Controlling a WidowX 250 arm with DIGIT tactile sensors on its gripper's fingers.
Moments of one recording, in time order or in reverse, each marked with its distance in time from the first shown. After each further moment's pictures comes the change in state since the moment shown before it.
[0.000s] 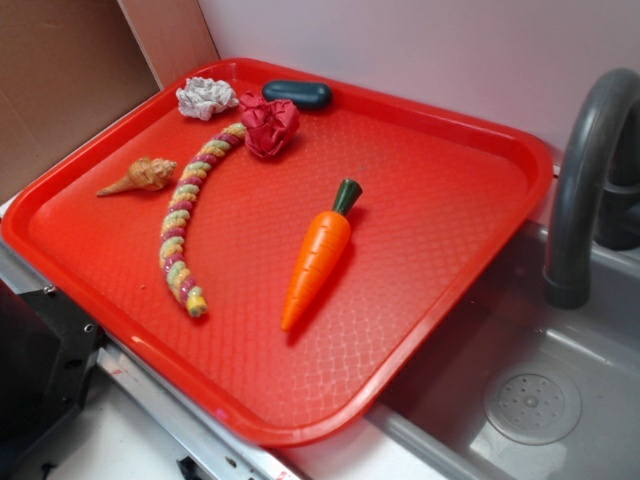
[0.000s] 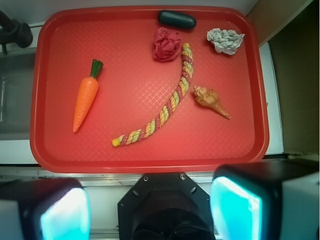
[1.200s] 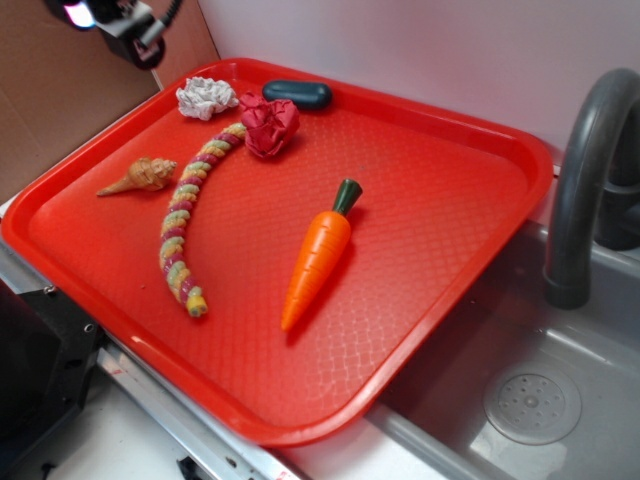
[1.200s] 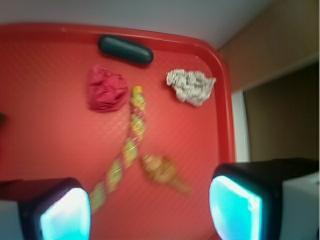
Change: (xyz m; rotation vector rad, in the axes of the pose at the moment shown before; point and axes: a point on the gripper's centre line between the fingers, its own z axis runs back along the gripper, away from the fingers) arm 0.100 0.069 -0.094 0.273 0.009 -0.088
